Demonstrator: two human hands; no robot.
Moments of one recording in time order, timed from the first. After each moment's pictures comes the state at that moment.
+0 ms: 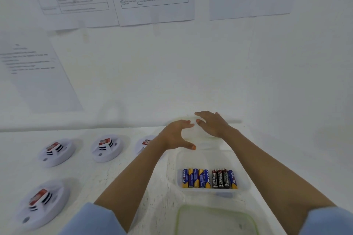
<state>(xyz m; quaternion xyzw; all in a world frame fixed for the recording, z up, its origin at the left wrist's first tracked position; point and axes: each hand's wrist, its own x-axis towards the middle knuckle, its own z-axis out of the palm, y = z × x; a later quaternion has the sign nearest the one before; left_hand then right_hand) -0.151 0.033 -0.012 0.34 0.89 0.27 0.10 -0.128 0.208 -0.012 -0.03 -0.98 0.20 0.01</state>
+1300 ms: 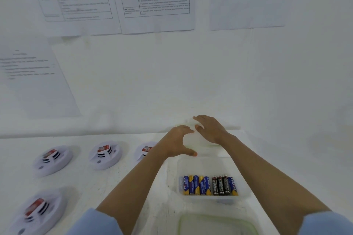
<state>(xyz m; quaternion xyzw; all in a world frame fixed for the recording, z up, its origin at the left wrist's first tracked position) -0.147 0.034 -0.008 0.36 0.90 0.23 0.08 -0.122 0.198 -0.001 -0.01 -0.98 0.18 0.02</state>
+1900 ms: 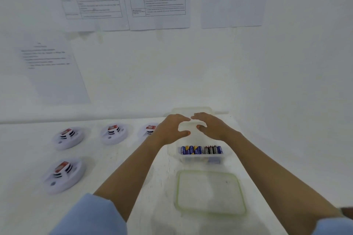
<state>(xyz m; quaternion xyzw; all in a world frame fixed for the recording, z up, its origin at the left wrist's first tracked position) -0.074 -0.003 0.004 0.38 0.89 0.27 0.00 -0.015 0.171 0.006 0.01 -0.97 0.25 0.04</state>
